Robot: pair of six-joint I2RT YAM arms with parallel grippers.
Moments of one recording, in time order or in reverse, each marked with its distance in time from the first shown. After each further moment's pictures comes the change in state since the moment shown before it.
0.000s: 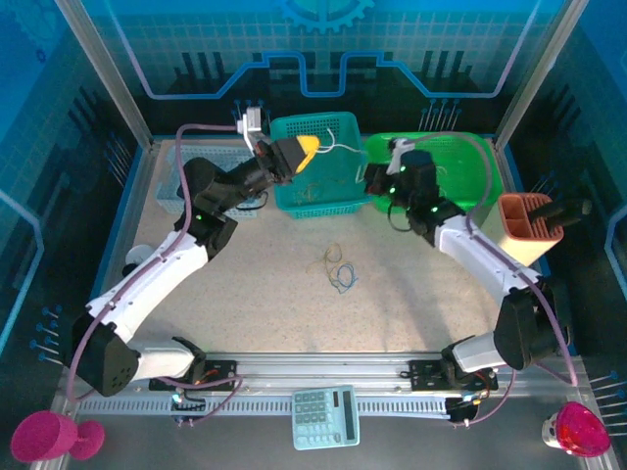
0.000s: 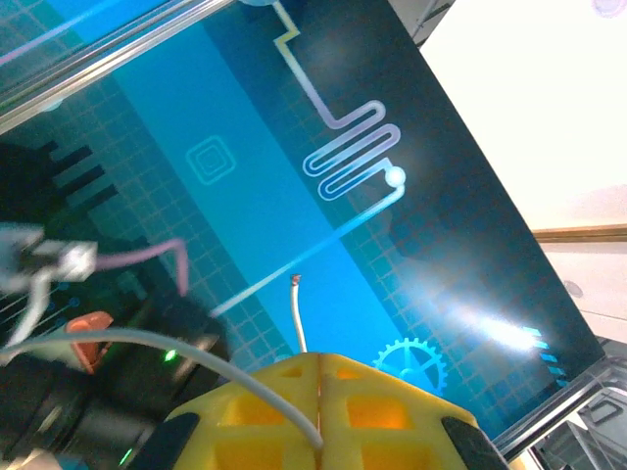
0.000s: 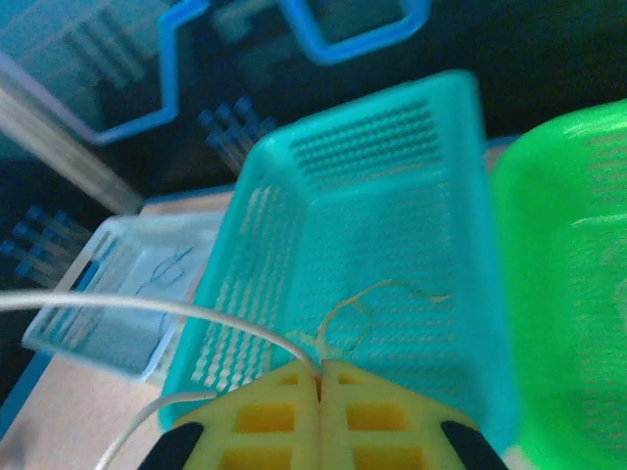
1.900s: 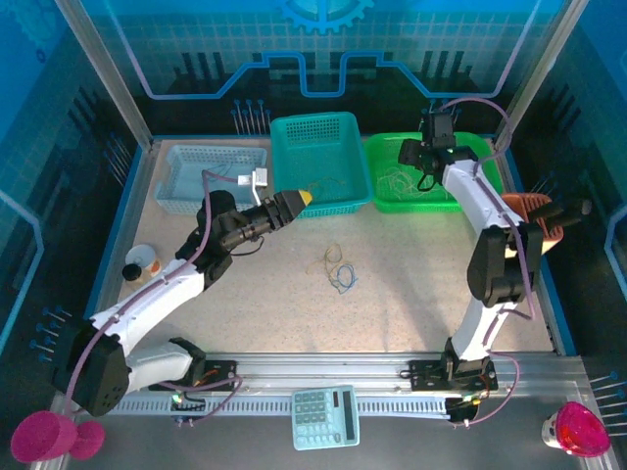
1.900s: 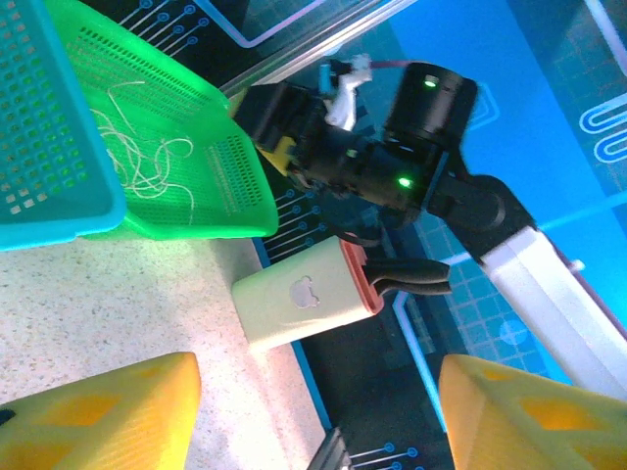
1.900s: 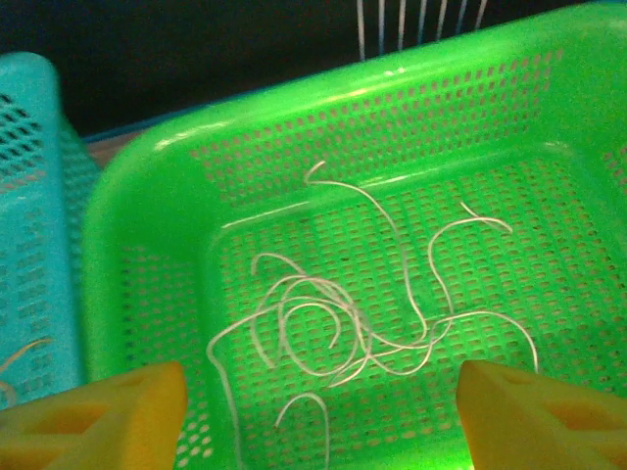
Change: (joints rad) left arm 0.034 -0.106 -0.332 -0.287 -0.105 0.311; right arm -0.217 0.364 0.438 -0.469 0.215 -0.126
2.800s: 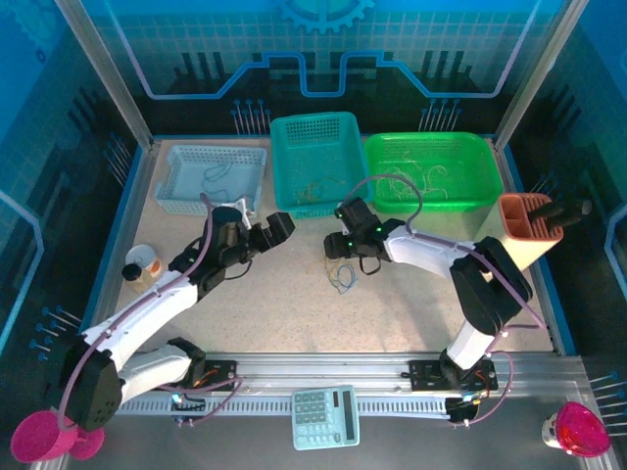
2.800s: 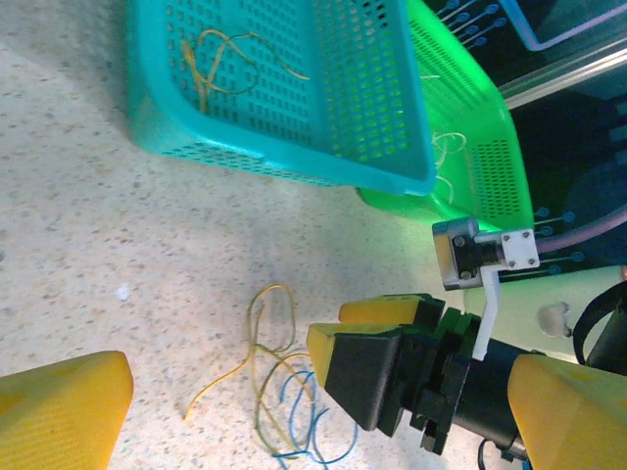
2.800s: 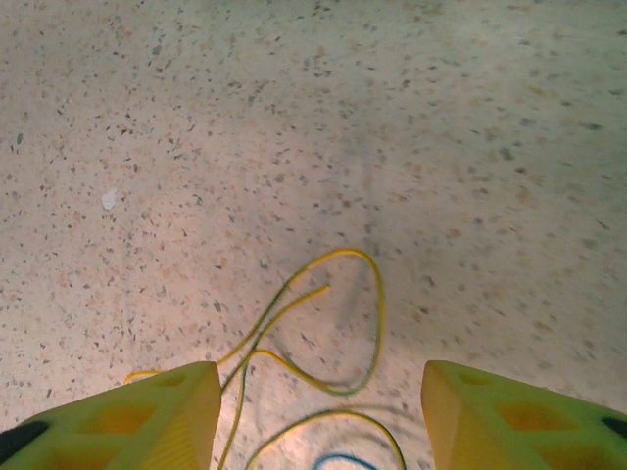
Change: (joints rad) left arm 0.008 -0.097 -0.089 -0.449 -0.331 0.137; right arm 0.525 -0.084 -0.533 0.209 -0.165 0.094
